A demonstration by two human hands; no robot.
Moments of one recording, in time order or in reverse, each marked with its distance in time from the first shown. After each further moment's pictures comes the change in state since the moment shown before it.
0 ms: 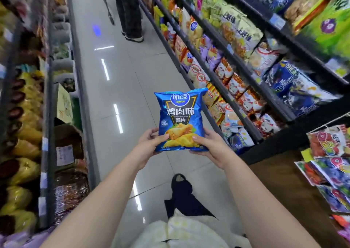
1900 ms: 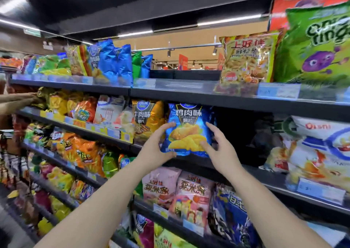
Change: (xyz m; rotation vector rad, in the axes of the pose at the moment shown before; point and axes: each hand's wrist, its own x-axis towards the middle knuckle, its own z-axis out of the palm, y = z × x) left_hand 0.759 0.907 0.252 0.487 -0.756 1.284; right_hand 0.622 -0.833 -0.172 -0.647 1.114 -0.949
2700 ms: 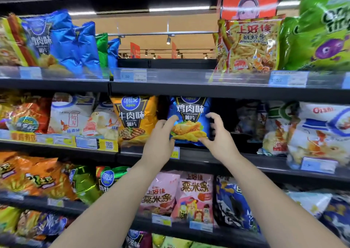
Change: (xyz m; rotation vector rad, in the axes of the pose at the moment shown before) left_hand 0.063 -0.055 -0.001 0.388 0.001 0.246; right_hand 0.032 0.004 0.040 -0.378 0.232 0.084
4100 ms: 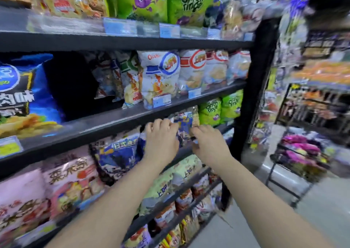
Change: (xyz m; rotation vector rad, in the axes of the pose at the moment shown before) left_hand -0.113 0.235 0.151 -0.092 -0.274 0.623; right_hand -0.261 0.040 -0.181 -1.241 0.080 0.387
